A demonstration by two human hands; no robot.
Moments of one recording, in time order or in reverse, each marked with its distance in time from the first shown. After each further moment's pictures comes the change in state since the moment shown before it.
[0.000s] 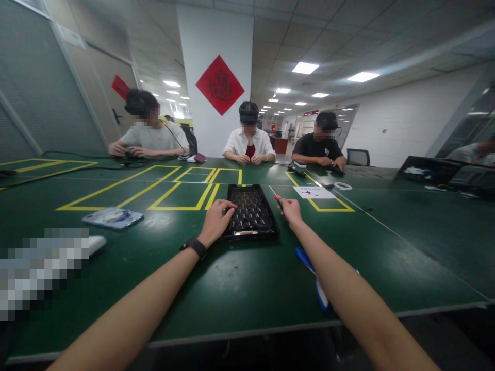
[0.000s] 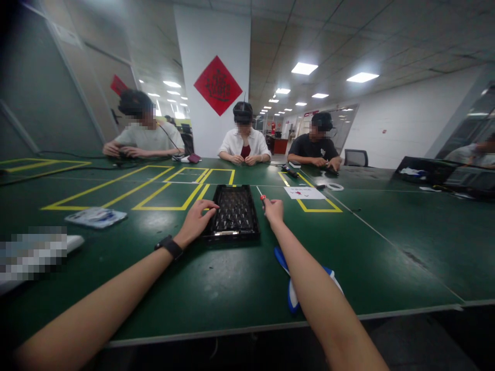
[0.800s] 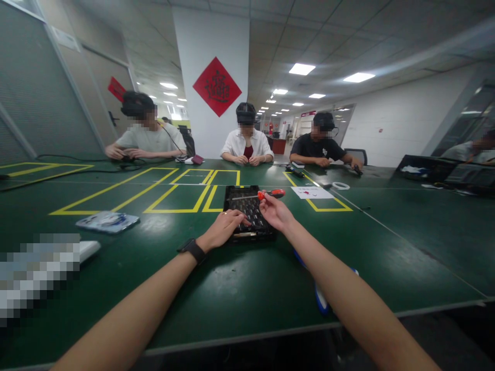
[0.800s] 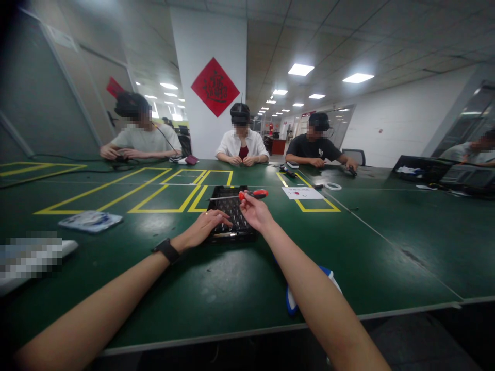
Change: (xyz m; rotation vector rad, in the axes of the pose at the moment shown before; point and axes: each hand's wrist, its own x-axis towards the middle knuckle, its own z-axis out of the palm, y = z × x) left_hand -0.007 0.028 -0.004 -0.062 -0.398 0.219; right_hand -0.038 -0.032 0.029 0.982 -0.571 0.320
